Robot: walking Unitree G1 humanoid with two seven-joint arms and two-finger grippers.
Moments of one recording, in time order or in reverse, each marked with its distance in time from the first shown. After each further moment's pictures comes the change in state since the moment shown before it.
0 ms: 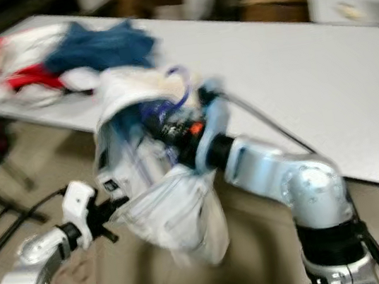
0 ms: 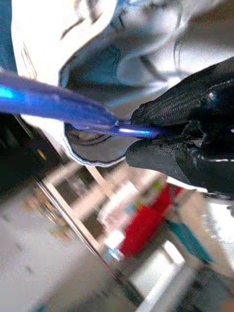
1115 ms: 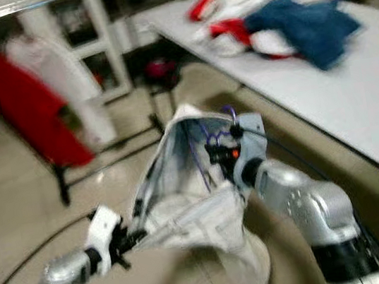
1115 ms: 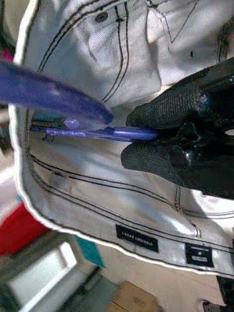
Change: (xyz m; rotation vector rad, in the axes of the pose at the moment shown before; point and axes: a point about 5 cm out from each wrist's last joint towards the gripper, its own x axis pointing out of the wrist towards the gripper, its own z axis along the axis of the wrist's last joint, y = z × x) left arm 0.006 -0.027 -0.060 -0.025 0.197 -0.043; right arm -0.023 -0.088 -0.037 -0.125 0.040 -0.444
